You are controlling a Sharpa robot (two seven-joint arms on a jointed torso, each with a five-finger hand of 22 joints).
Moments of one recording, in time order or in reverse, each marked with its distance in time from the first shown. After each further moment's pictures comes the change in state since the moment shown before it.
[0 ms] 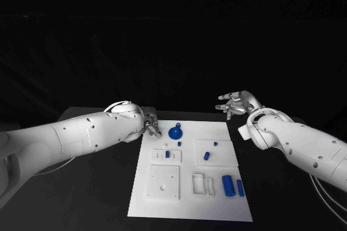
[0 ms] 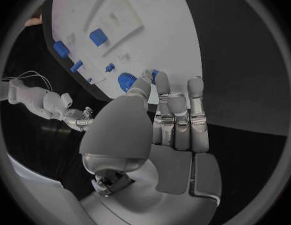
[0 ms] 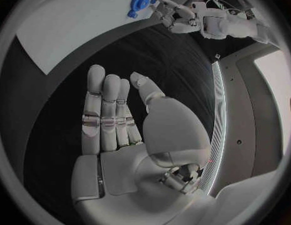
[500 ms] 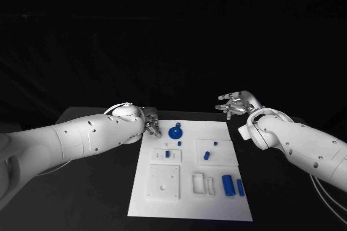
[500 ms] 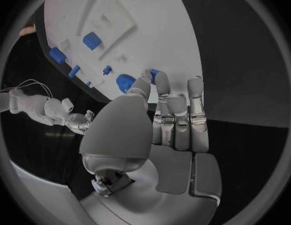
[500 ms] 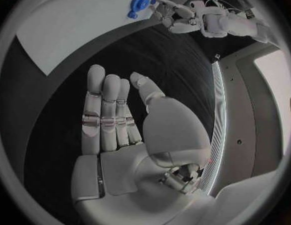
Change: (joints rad) left arm -0.011 -0.001 -0.004 0.010 -0.061 -0.040 0.007; left_hand -0.008 0.008 -0.009 0.004 0.000 0.042 -0.011 0.024 0.006 0.000 0.000 0.000 0.000 0.004 -0.004 0.000 0.001 0.000 0.007 0.000 -0.004 0.000; right arm -0.002 -0.002 0.000 0.003 0.000 0.000 0.000; right_hand 0.000 0.000 0.000 0.000 0.004 0.003 -0.003 0.000 0.000 0.002 -0.002 0.000 0.000 0.000 0.000 0.000 0.000 0.000 0.000 0.000 0.000 -0.001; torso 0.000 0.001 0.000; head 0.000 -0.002
